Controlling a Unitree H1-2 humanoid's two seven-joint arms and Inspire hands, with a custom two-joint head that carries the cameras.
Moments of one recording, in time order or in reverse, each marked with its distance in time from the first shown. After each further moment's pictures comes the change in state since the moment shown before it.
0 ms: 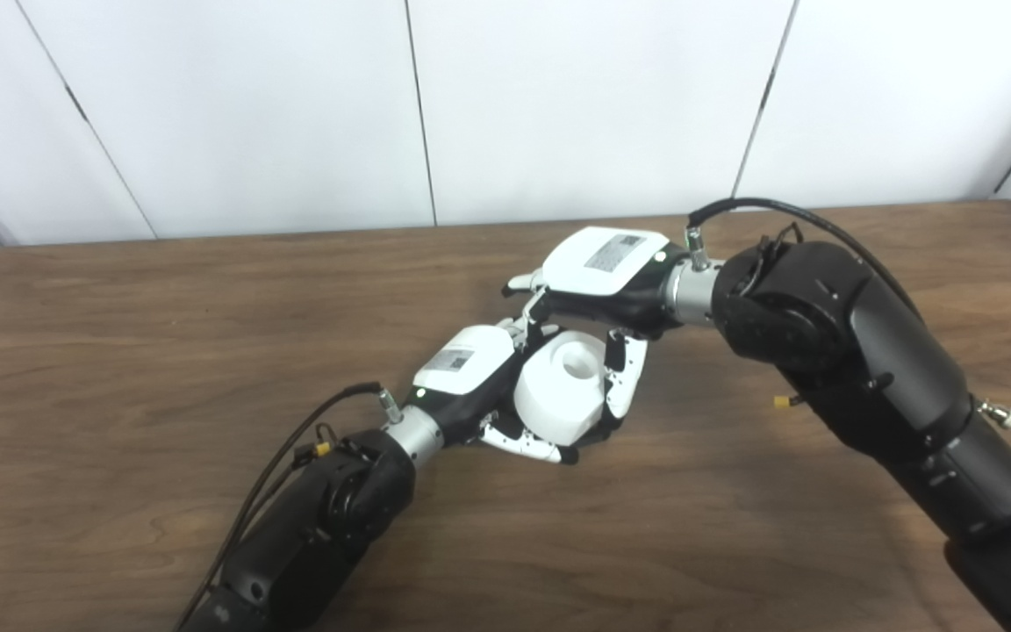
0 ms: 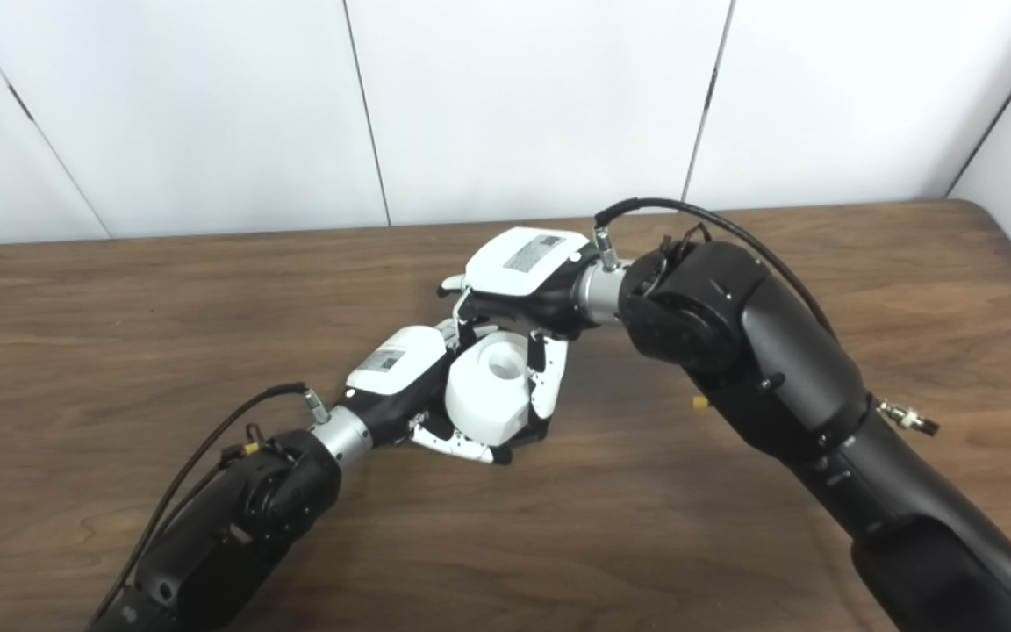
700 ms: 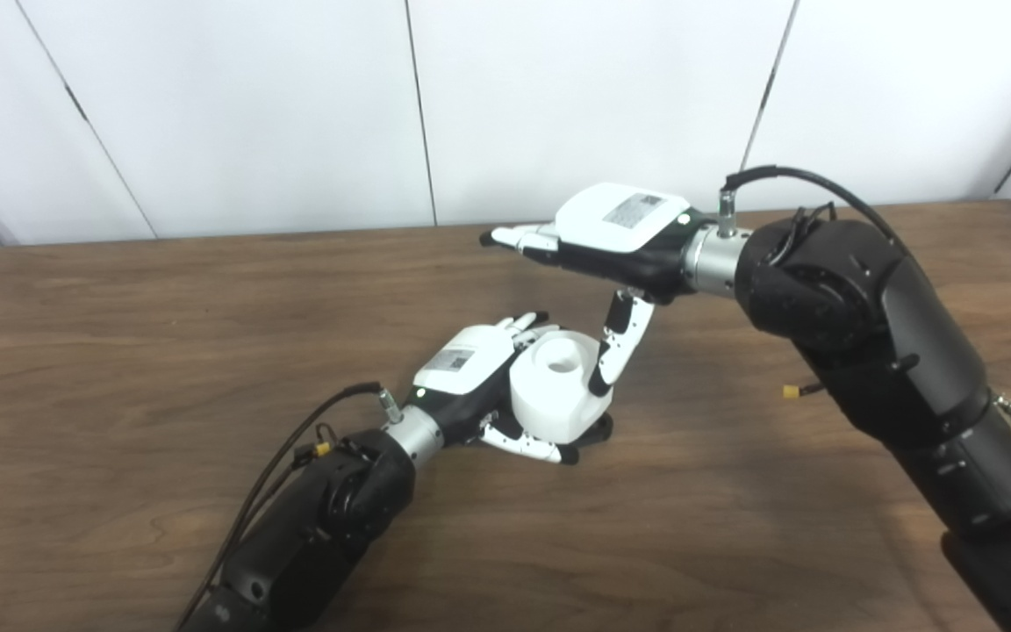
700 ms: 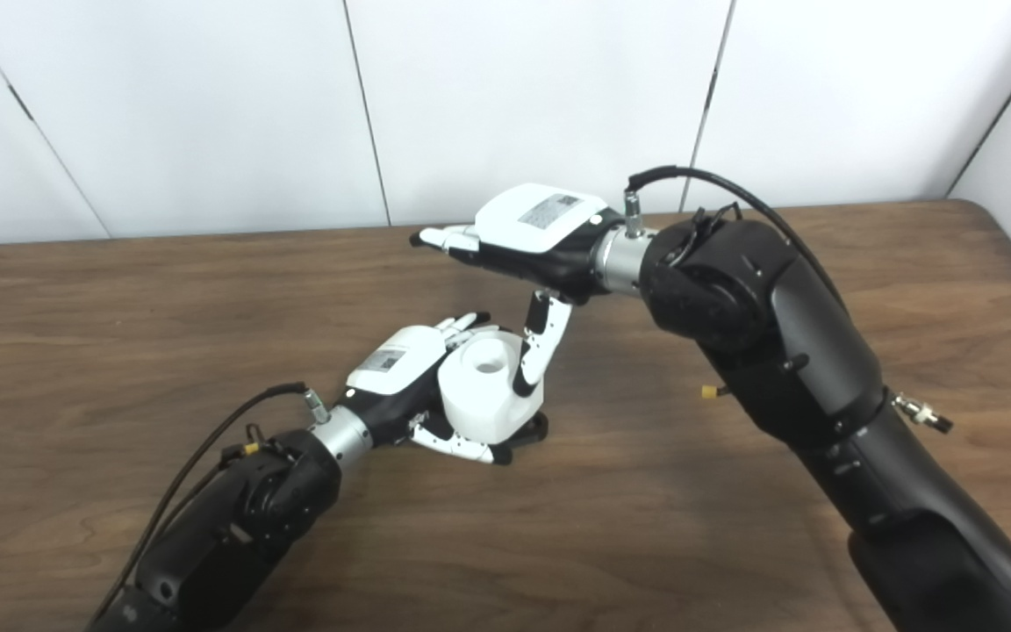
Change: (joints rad) left arm 0.000 0.000 0.002 0.006 0.000 -0.004 0.001; right arm -0.009 0.006 -0.102 -0.001 0.067 0.005 -0.067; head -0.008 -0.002
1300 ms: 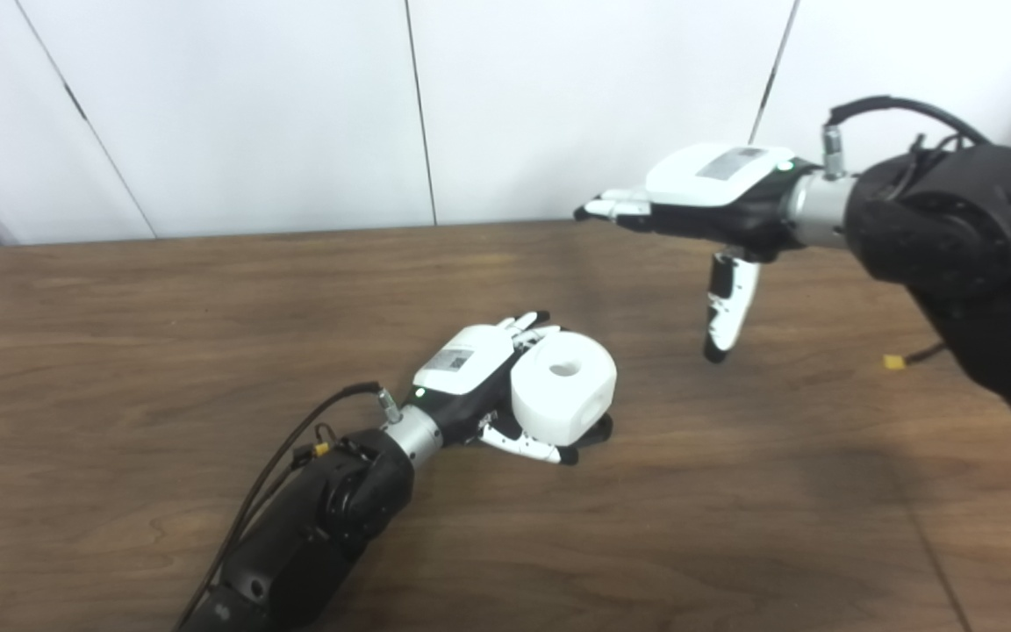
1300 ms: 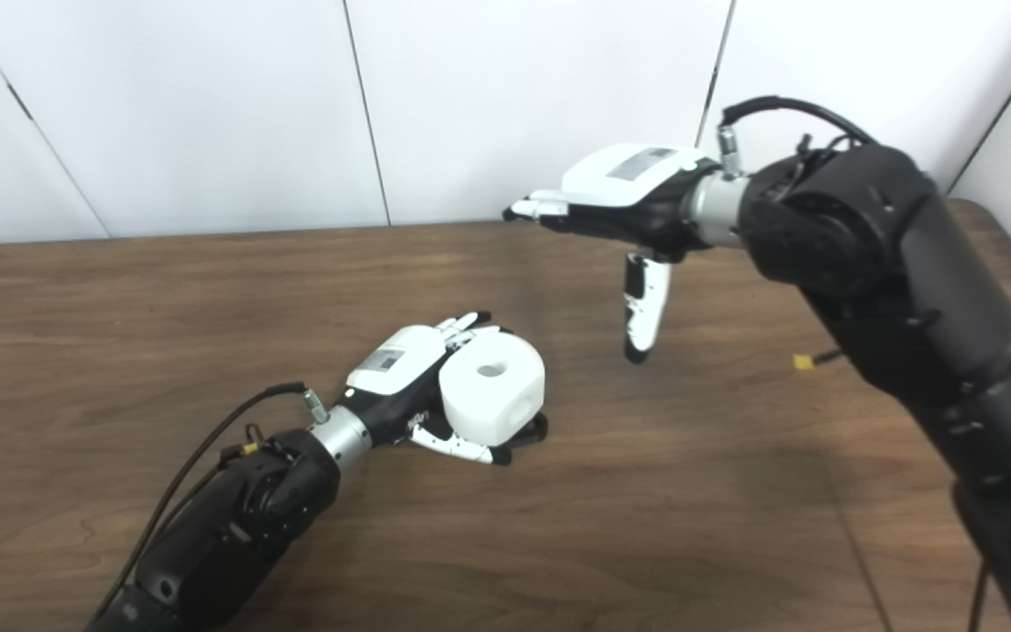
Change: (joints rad) left arm -0.002 -0.002 0.014 0.021 -0.001 -0.033 0.004; right arm -0.077 -0.229 -0.043 -0.147 0.080 0.173 0.270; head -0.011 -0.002
